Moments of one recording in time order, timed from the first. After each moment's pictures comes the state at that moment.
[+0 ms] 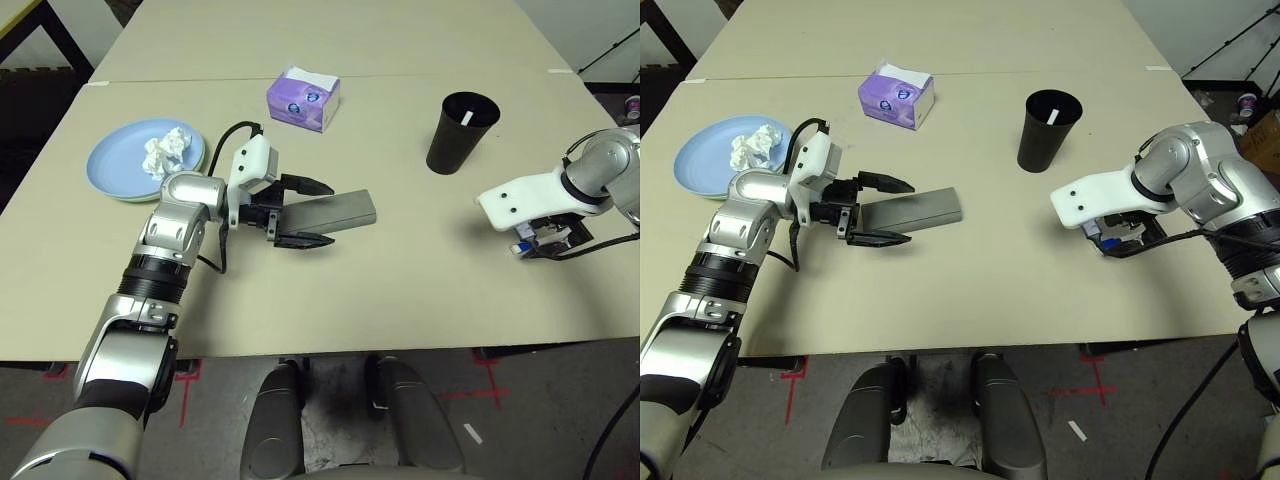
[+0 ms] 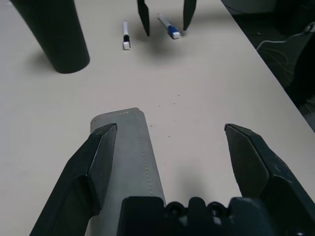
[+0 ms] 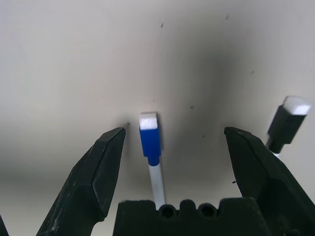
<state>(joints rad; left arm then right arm) -0.78 0.52 -0.13 0.39 -0.28 0.06 -1.44 -0.91 -0.99 0.49 0.44 -0.40 -0.17 1.55</state>
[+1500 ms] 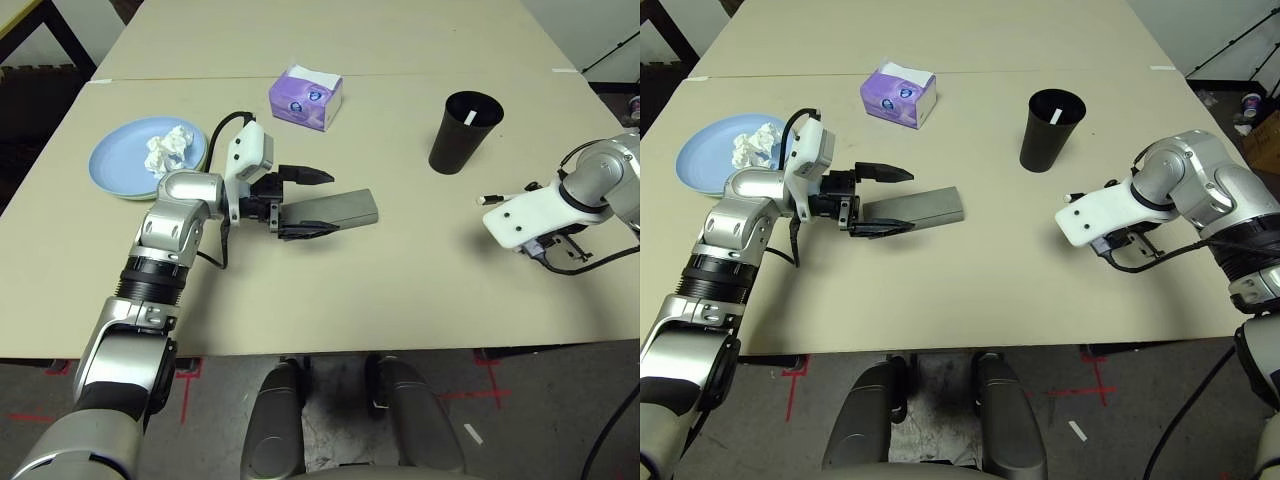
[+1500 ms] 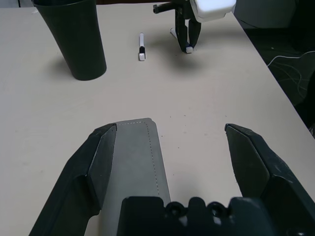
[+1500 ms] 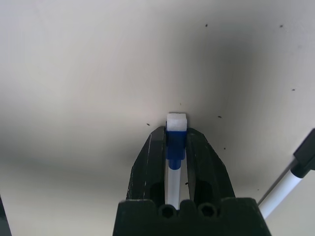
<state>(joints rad) -0.77 0.53 -0.11 0.33 -0.31 0.13 -1.37 -0.93 -0.98 0.51 0.46 -0.41 -0.25 1.61</state>
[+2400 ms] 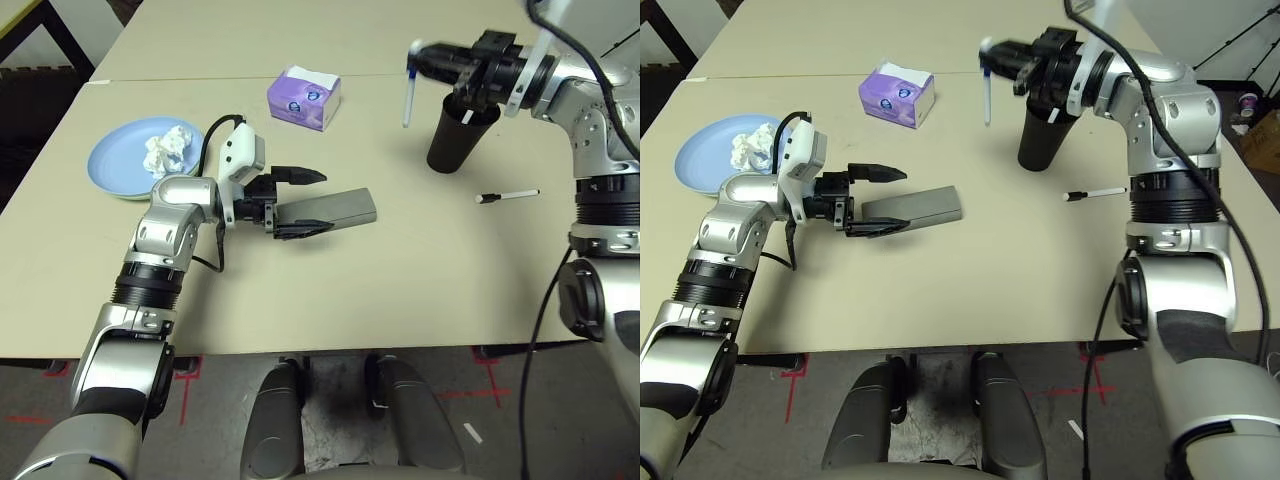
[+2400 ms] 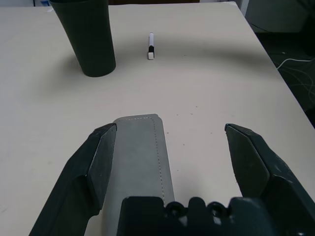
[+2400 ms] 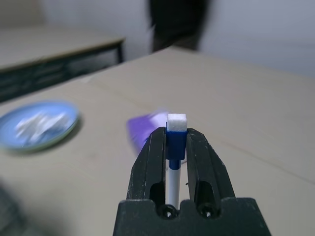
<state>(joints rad) -0.74 0.53 -0.08 0.32 -0.31 0.13 -1.34 -1.09 -0.42 -0.22 0.31 0.26 0.54 0.70</state>
